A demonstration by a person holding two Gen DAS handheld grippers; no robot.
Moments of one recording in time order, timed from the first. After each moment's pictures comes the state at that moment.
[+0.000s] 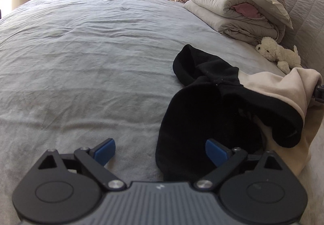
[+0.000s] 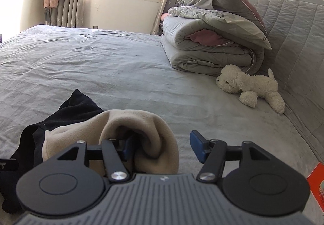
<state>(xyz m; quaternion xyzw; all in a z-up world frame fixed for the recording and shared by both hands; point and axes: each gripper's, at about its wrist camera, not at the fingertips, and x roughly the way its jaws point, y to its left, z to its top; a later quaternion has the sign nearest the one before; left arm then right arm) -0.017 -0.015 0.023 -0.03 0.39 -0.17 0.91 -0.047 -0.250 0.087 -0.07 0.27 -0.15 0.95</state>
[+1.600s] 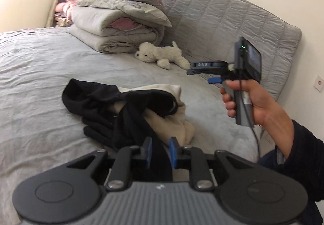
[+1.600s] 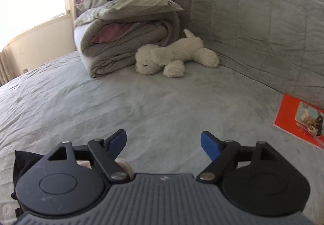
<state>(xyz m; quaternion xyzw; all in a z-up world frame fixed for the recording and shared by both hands) -0.079 0.001 0.092 -0.02 0.30 -0.47 0.83 -0.074 -0.341 0.106 0.13 0.24 -0.25 0.93</state>
